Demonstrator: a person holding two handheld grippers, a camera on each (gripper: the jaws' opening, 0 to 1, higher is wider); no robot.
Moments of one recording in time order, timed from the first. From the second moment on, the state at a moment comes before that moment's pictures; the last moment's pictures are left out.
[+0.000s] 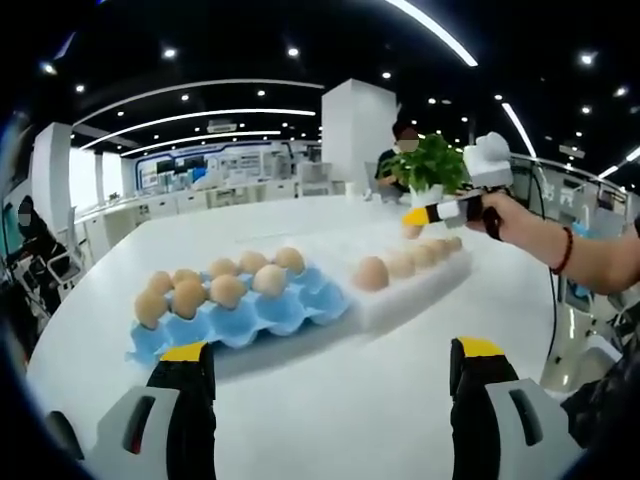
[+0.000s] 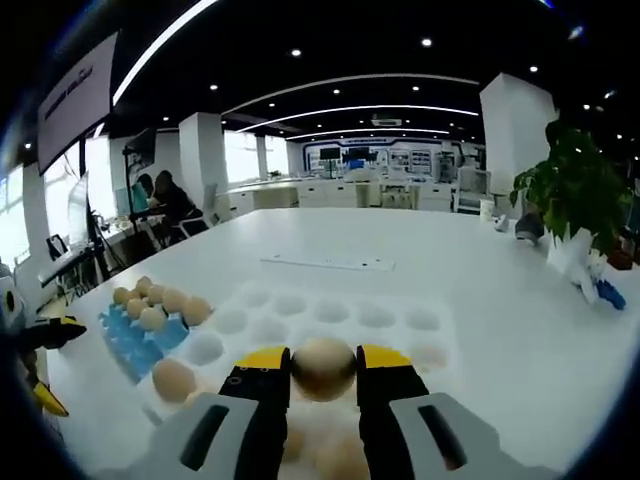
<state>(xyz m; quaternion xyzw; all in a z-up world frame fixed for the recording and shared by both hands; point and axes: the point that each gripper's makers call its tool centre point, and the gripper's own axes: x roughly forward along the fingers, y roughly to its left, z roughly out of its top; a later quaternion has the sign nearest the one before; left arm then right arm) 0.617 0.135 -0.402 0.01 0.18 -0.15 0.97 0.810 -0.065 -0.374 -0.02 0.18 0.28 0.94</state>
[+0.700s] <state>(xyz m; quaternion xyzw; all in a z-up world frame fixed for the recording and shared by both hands) 0.616 0.138 -0.398 0.01 0.17 -0.15 0.97 0.790 -0.010 -0.363 -0.02 0.15 0.34 0.93</state>
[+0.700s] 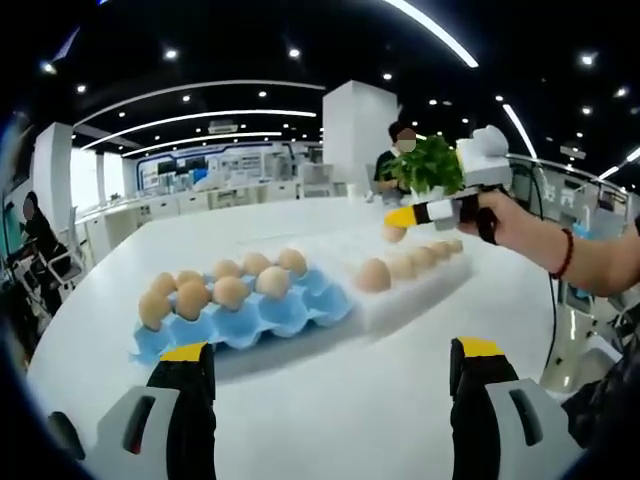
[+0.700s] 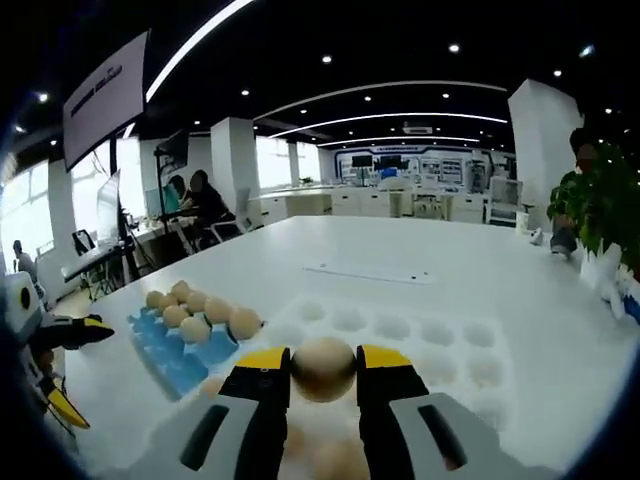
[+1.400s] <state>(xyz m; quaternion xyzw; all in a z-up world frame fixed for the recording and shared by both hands) 0.612 0.139 -0.393 0.02 0.17 -0.15 0.97 0.765 0.060 -0.362 -0.01 0.15 0.42 0.90</state>
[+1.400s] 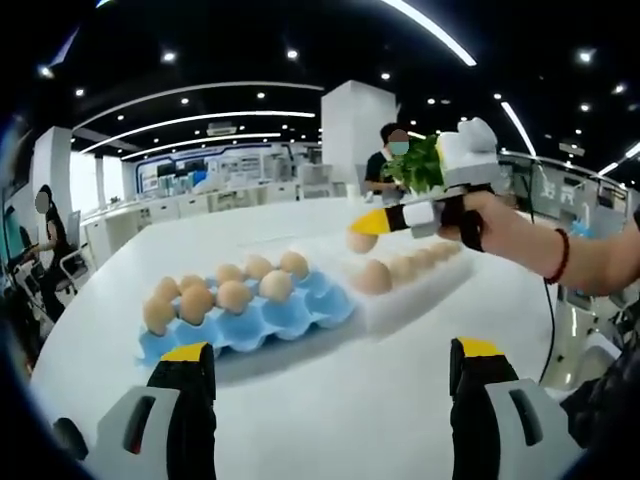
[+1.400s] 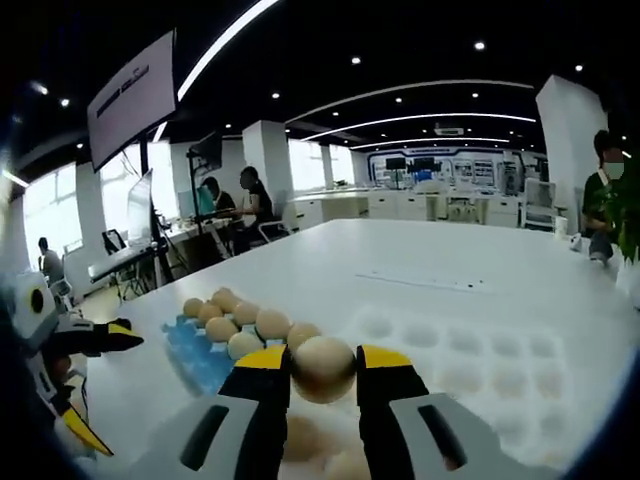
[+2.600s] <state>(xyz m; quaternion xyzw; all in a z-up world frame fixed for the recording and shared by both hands) 0.604 0.152 -0.406 0.01 0.19 -0.14 0.97 0.764 0.127 -0.413 -0.12 0.18 0.44 0.87</state>
